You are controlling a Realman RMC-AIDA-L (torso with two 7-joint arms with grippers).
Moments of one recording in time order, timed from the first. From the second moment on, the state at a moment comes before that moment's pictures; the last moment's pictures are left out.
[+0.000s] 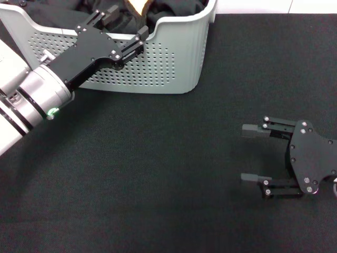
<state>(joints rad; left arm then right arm) -0.54 -2.10 0.83 0.27 1.18 1.29 -0.59 0.34 2.00 -1.30 -0.73 1.78 1.72 -2.15</state>
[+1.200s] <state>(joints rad) -0.53 -2.11 0.85 0.21 1.07 1.35 -0.44 0.34 2.00 -1.30 -0.72 1.78 1.72 -2.16</state>
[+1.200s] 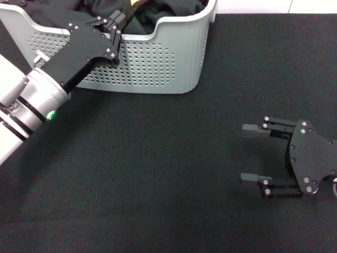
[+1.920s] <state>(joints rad) -0.53 -2.10 0.85 0.21 1.02 1.48 -0.63 0.34 2.00 -1.30 -0.72 1.78 1.72 -2.16</state>
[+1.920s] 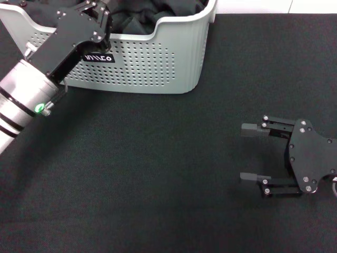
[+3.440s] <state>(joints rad) -0.38 -2.10 1.38 0.60 0.57 2.03 -1.05 0.40 2.01 -1.37 -0.67 2.08 1.73 -2.18</state>
